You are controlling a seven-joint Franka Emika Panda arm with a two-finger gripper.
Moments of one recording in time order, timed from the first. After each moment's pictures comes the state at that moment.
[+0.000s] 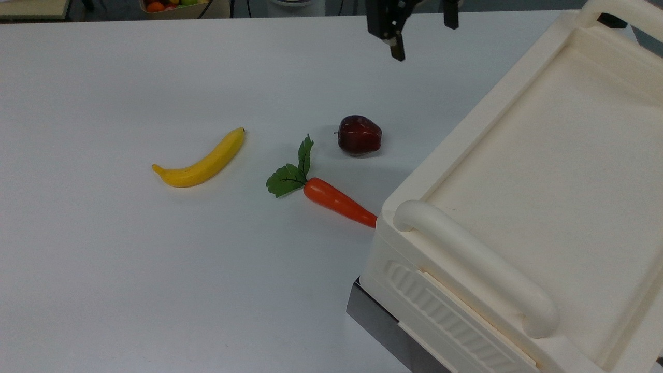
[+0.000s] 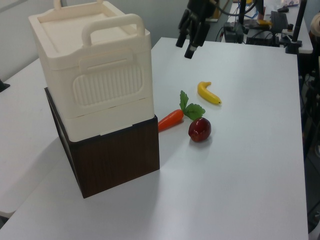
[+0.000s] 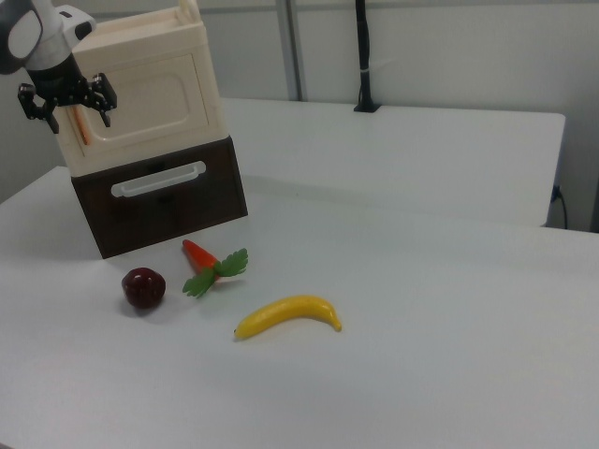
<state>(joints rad) 0.36 0.11 0.00 -1.52 0.17 2.04 -0.38</state>
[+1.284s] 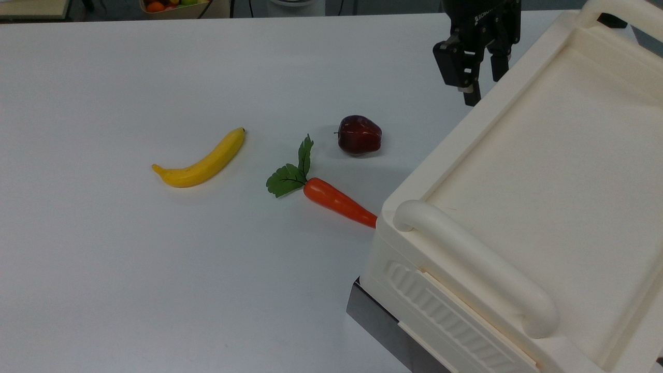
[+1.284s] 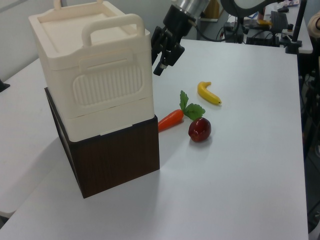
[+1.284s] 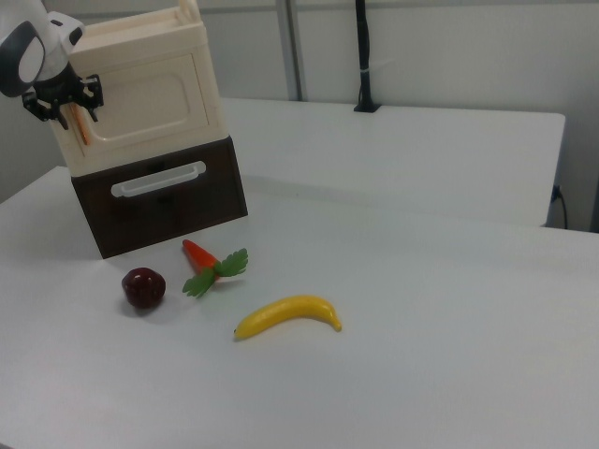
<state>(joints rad) 0.42 0.26 0.01 -1.44 0.19 2.25 -0.49</state>
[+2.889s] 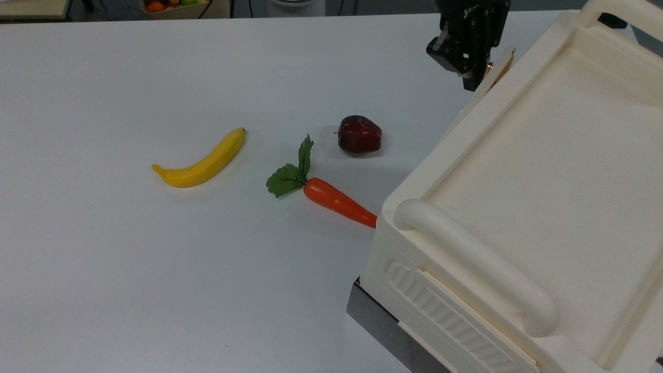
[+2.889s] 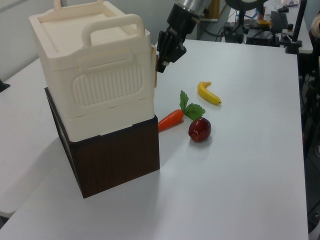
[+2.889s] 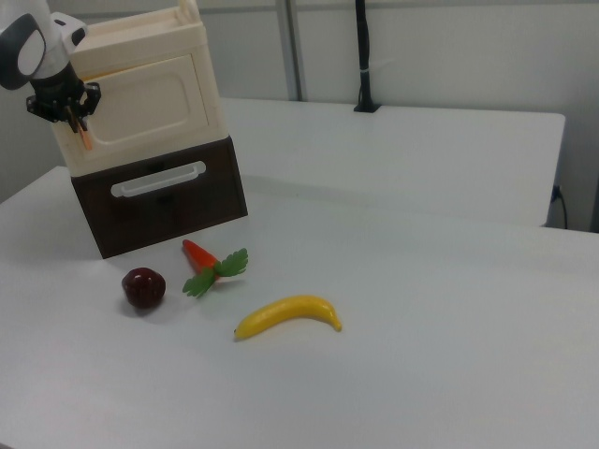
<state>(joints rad) 0.40 0.24 0.03 -1.44 0.19 2.15 -0.46</state>
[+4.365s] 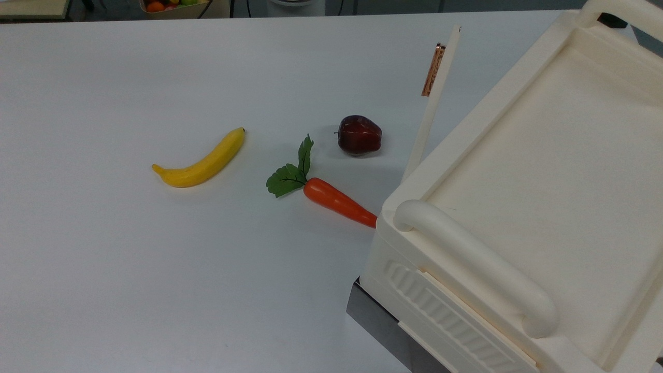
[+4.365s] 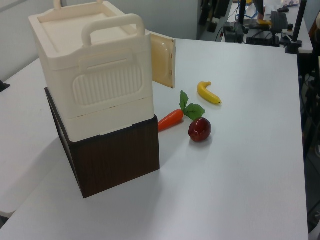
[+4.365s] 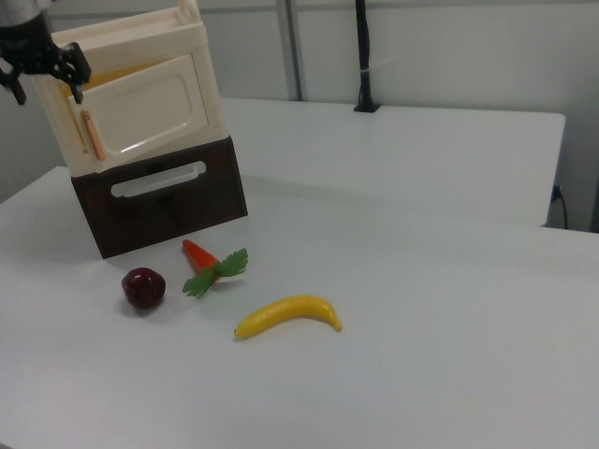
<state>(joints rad) 0.29 0.03 0.04 -1.40 0.19 1.75 -0.24</state>
